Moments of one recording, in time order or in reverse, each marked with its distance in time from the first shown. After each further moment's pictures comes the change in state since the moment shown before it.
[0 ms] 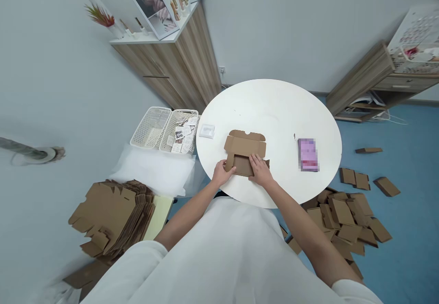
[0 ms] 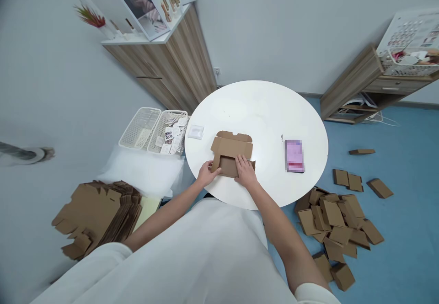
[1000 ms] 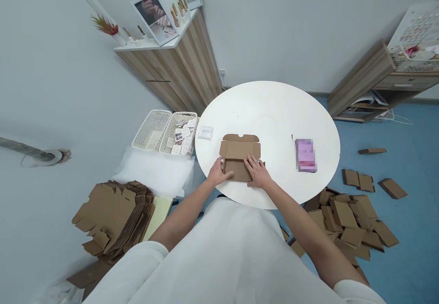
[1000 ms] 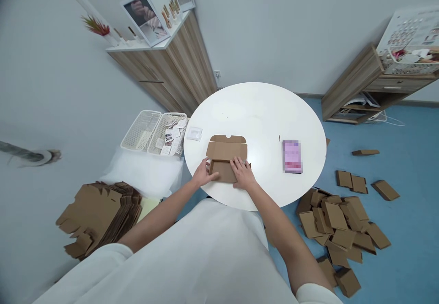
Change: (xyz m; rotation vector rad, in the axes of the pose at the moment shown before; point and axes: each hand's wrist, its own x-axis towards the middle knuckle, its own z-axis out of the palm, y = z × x) left_hand 0.000 0.013 -0.018 0.357 -0.129 0.144; right_hand -0.007 0.006 -0.005 -0.036 -0.063 -0.140
